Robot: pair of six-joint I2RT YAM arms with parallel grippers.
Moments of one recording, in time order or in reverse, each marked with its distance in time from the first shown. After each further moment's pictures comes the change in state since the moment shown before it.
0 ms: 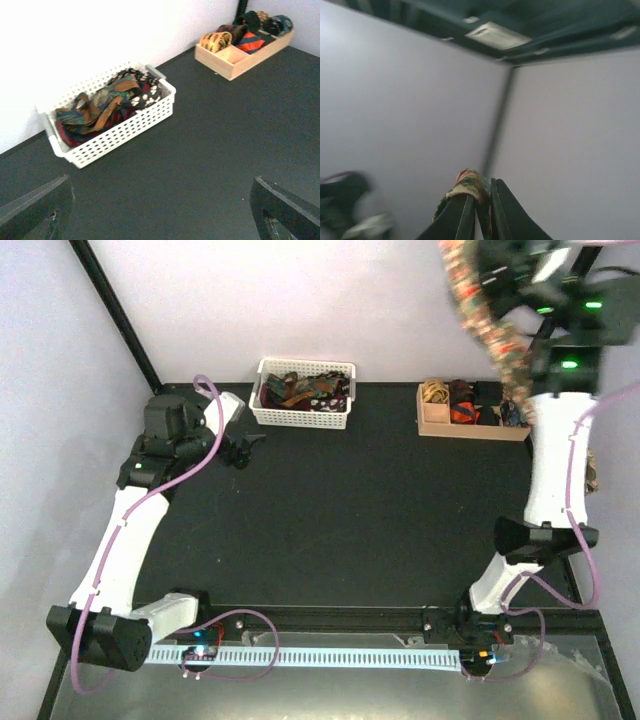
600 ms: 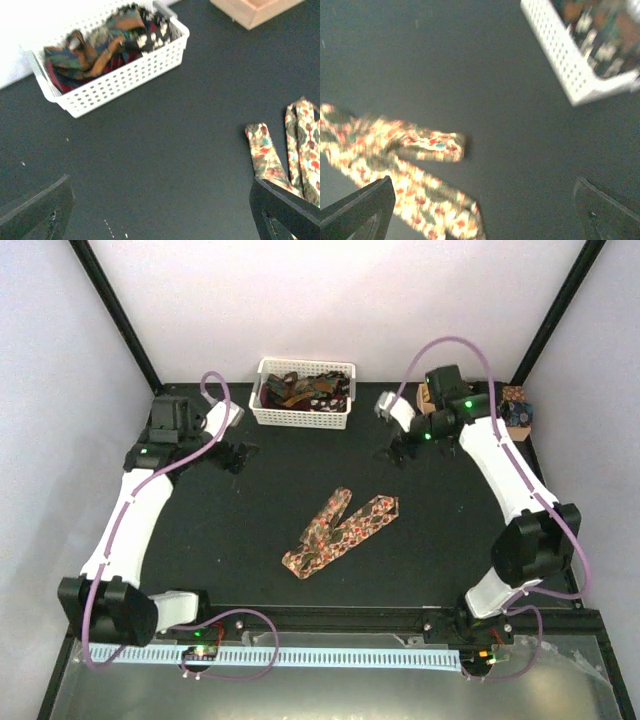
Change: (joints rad) left arm 0.076 0.075 0.003 -0.100 -0.027 0.055; right arm 0.413 -0.116 -0.771 -1.252 0.421 -1.302
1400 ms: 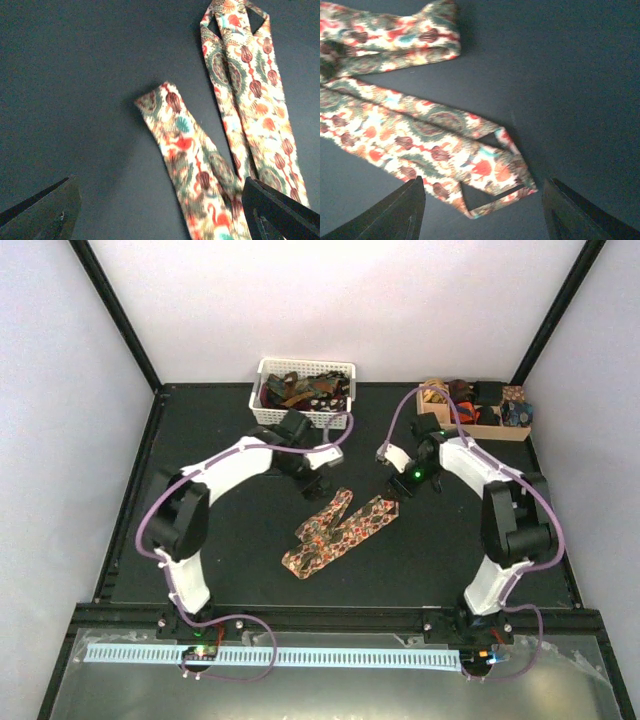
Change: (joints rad) left arm -0.457 0.593 0.158 -0.047 -0.041 0.104; right arm -0.021 0.088 -0.452 0.105 0.206 0.049
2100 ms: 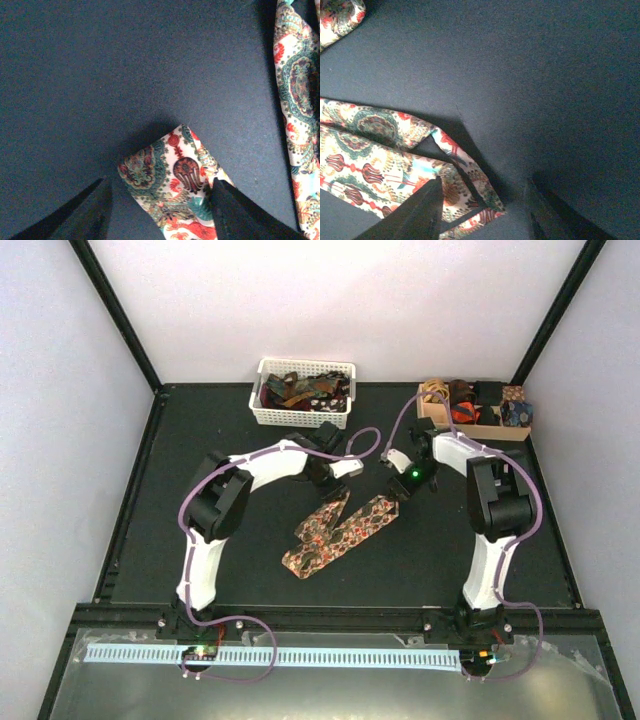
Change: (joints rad) left arm -0.134 0.314 0.180 0.049 -0.207 -0.090; right arm -0.043 0.241 0.084 0.005 0.031 0.129
